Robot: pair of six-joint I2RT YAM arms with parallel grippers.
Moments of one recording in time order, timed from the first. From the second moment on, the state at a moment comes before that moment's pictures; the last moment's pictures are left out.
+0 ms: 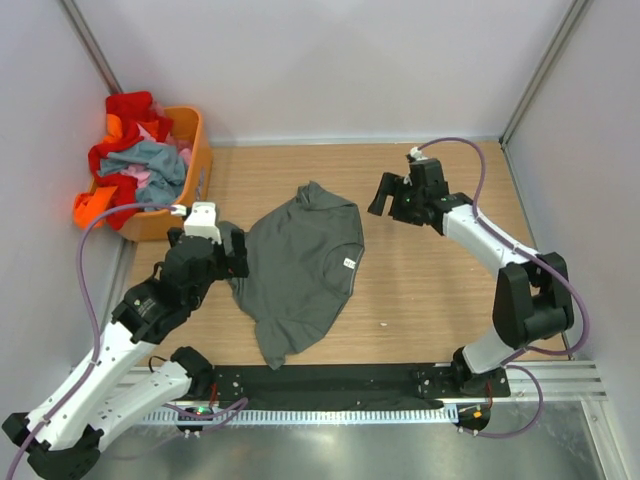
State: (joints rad) left arm -0.66 0.70 0.90 -0.69 -0.50 -0.31; right arm 0.27 1.55 1.14 -0.30 -0.11 0.48
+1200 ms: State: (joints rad) left arm -0.66 0.75 0.90 -0.71 -0.54 -0.32; right arm 0.37 1.83 1.16 -0.37 0.04 0.53
